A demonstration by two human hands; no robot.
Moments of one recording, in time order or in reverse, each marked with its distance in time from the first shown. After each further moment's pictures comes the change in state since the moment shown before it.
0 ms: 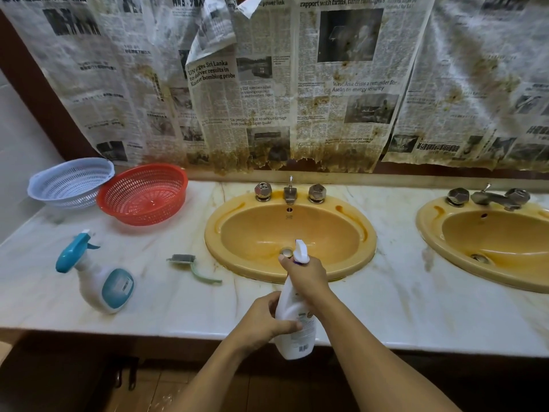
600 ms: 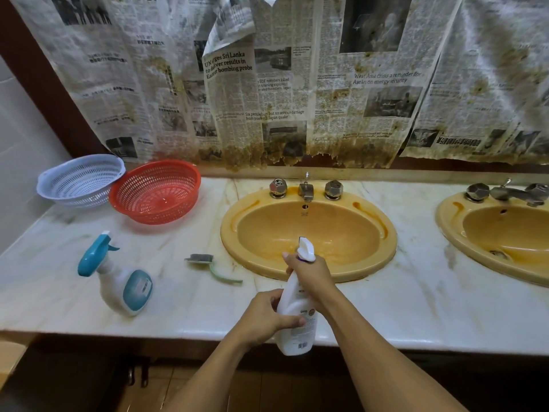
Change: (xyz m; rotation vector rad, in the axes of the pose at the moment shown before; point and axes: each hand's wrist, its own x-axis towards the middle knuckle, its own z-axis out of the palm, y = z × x) left_hand 0.003 -0.021 -0.054 -0.004 0.013 0.015; right_hand 0.014 0.001 0.048 0.121 -0.077 0.036
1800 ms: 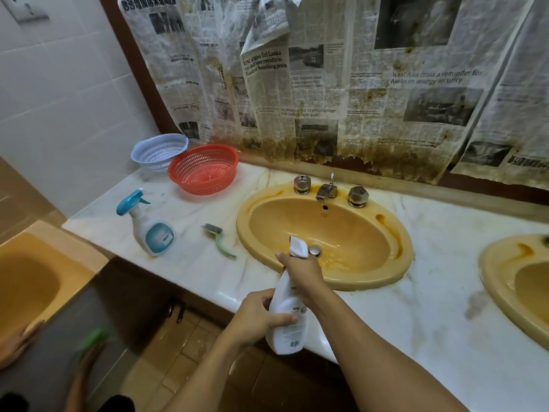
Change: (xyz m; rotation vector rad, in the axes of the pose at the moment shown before) left_hand -0.014 0.065 0.139 -0.132 0.431 -0.170; right_hand 0.023 0.005 -0.086 -0.047 -0.372 0.062
